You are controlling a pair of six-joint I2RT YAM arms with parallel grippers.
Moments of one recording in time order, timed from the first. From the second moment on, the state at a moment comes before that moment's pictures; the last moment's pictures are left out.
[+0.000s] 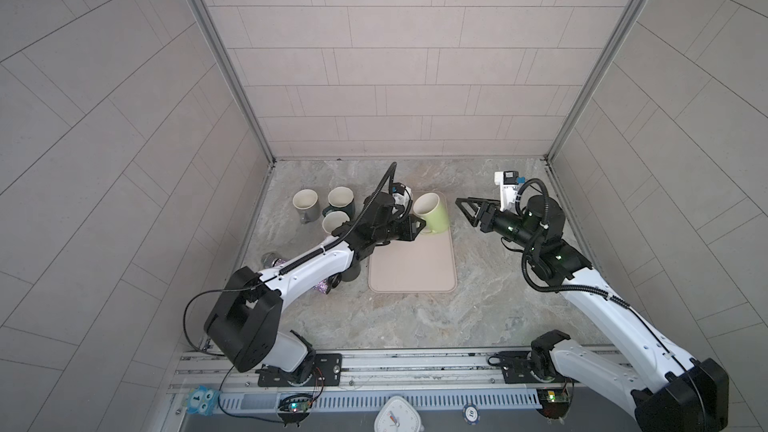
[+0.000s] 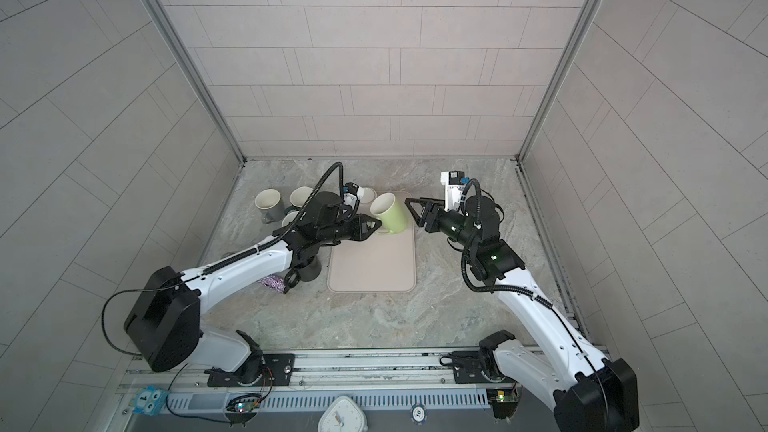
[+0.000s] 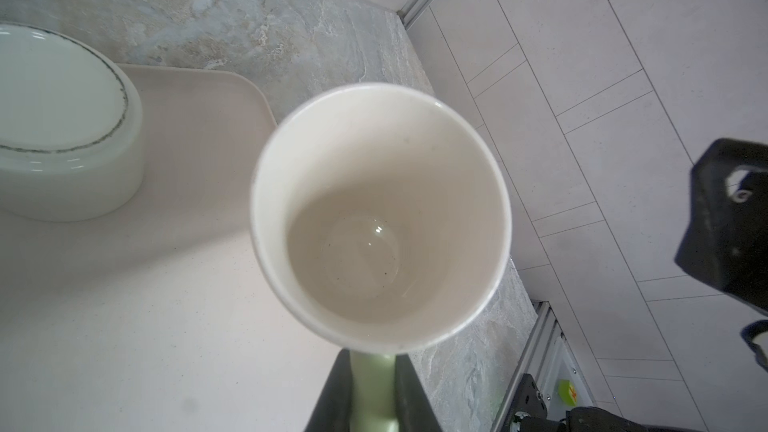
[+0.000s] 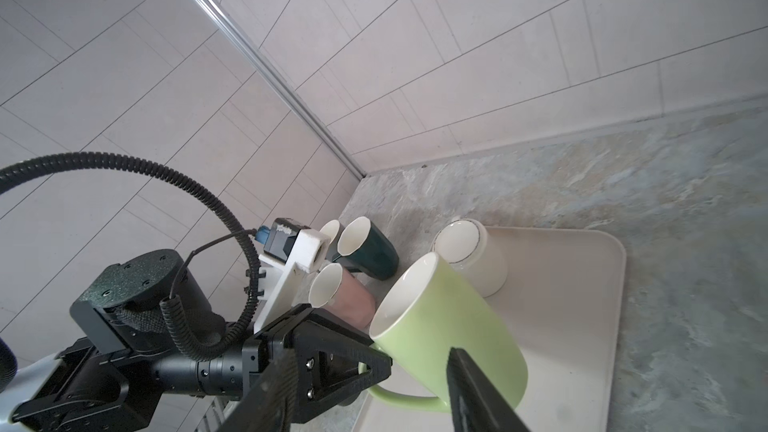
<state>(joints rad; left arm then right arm) -0.66 1.47 0.98 -0.02 0.31 -0.58 0.33 0.94 0.79 0.00 -0.35 0.60</state>
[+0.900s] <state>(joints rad) -1.00 1.91 1.31 -0.05 -0.08 -0.40 0.31 0.33 0.67 -0.54 0.32 0.53</state>
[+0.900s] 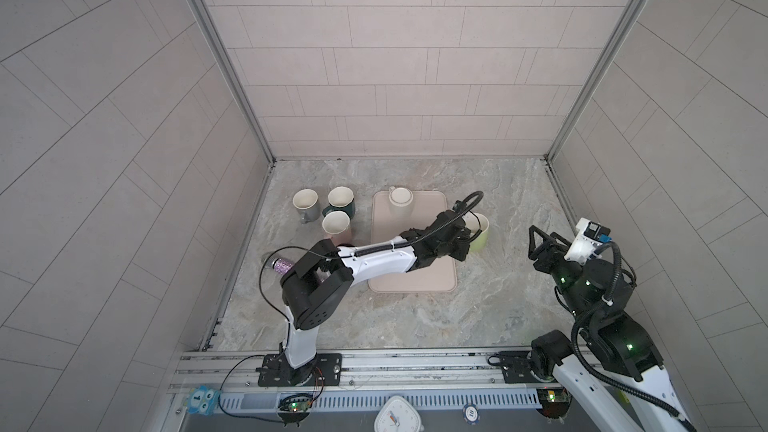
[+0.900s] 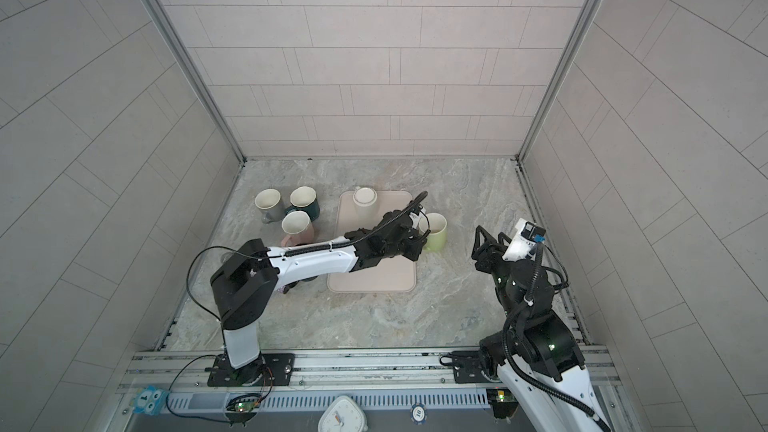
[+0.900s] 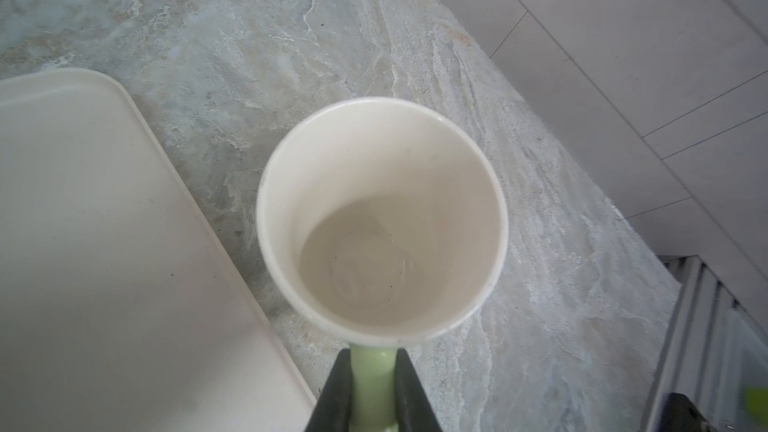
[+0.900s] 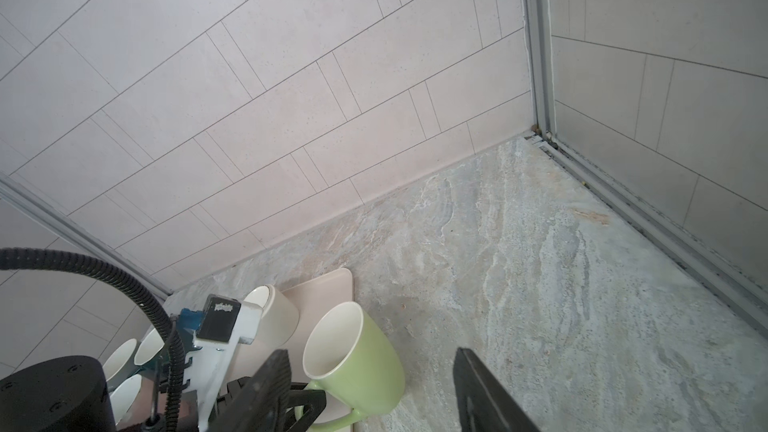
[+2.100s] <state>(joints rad) -1.06 1.94 1.29 0.06 -0.38 -0.40 0.31 0.37 0.68 -0.67 0.27 0.52</state>
